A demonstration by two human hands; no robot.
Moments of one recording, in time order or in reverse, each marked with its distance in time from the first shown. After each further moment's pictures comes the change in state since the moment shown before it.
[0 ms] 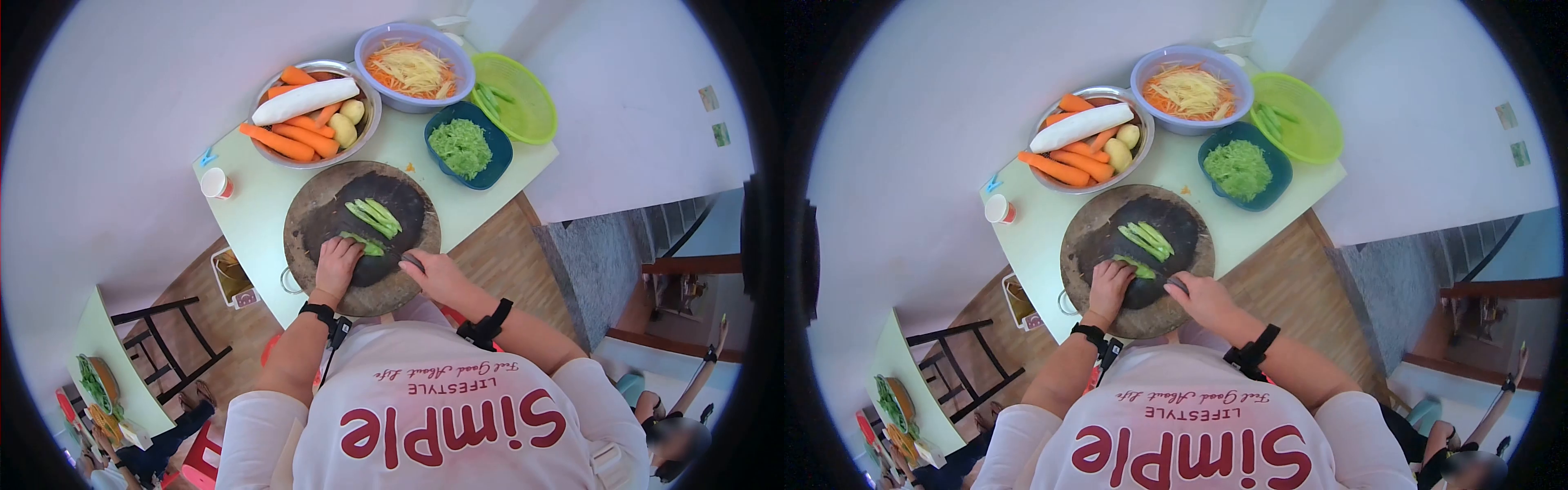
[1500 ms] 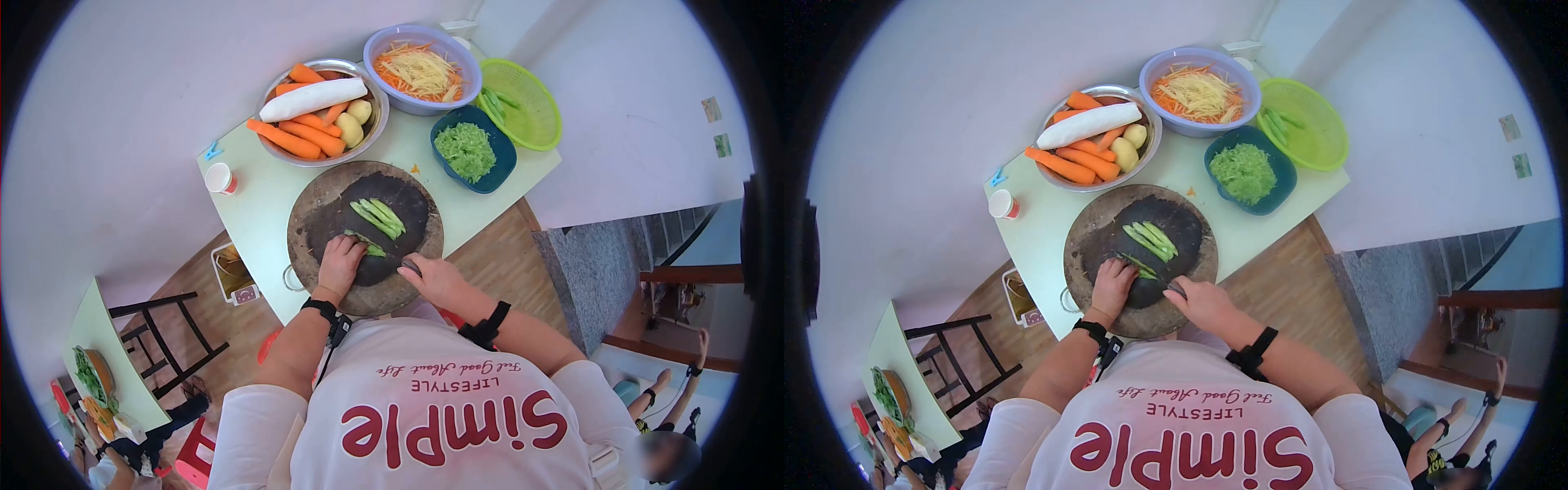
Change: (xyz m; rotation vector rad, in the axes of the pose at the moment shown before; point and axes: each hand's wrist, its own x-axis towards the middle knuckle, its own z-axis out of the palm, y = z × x) left_hand -0.001 -0.003 0.003 -0.027 -0.016 -0.020; right_hand -0.001 -0.004 0.004 -0.156 -0.082 -0.011
